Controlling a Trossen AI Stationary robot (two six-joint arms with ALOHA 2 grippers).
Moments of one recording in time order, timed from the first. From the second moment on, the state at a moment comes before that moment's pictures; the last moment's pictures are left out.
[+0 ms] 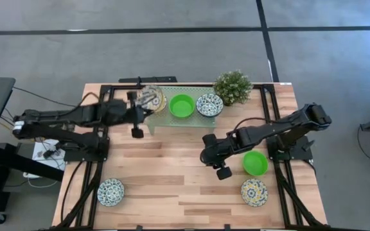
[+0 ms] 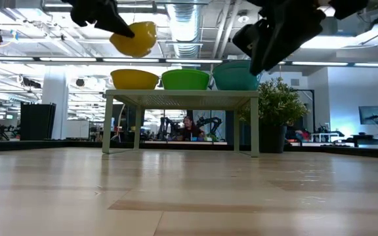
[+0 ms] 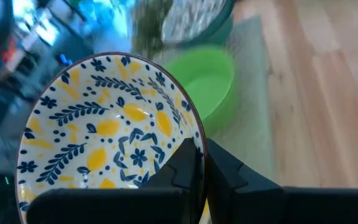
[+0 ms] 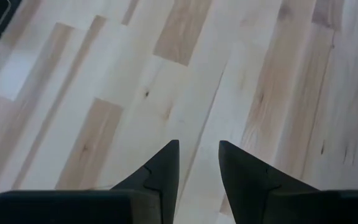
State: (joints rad) left arm 0.09 0.94 0.89 -0.44 -0.34 0.52; right arm 0.26 1.55 1.12 -0.58 -0.02 -0.11
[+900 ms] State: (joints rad) left arm 0.23 1.17 1.02 -0.68 -0.22 0.52; right arm 0.24 1.54 1.12 -0.57 -0.02 -0.11
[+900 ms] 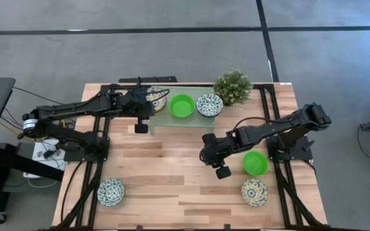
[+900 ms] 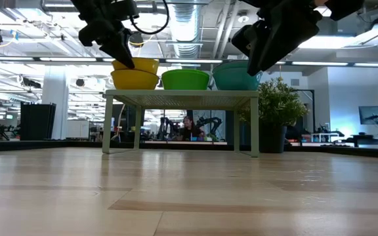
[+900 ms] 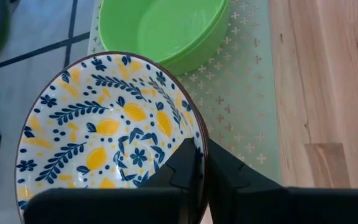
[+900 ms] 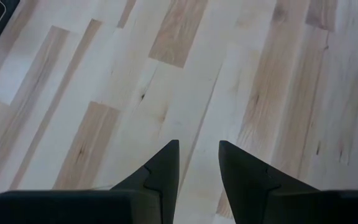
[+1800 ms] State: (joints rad) left arm 0.14 1.17 1.04 -0.64 -0.35 0.46; right arm 0.25 1.54 1.12 -0.57 -0.02 -0.10
